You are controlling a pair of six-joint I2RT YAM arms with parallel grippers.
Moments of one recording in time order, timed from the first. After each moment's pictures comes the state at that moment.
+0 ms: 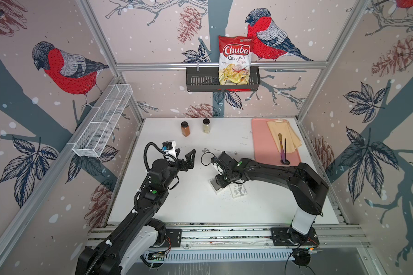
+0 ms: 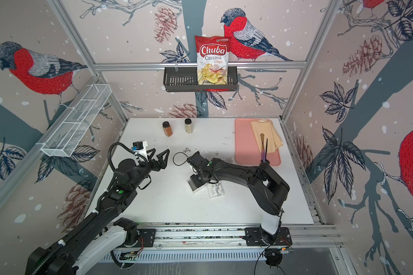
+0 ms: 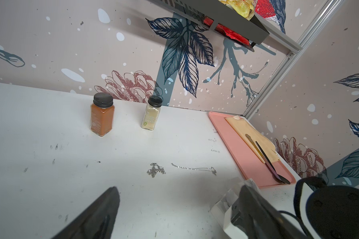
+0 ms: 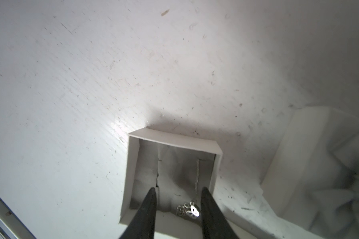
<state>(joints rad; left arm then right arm) -0.33 0.85 0.45 0.27 0.11 -0.36 0.98 1.80 1.18 -0.53 -0.07 0.21</state>
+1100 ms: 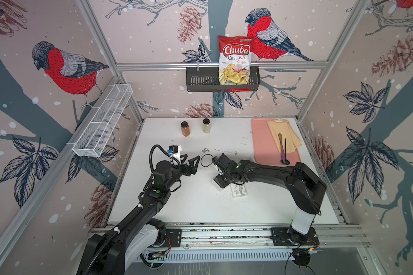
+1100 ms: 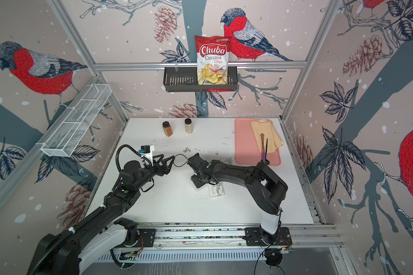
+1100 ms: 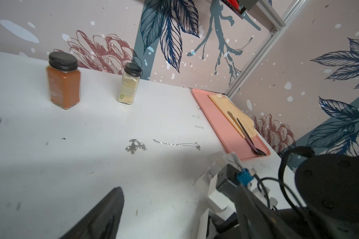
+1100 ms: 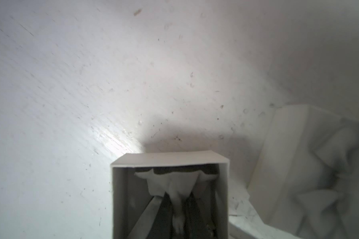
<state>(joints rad) -0.32 0.95 0.36 0.40 0.30 -0.42 0.98 1.78 1.14 -0.47 0.02 0.23</state>
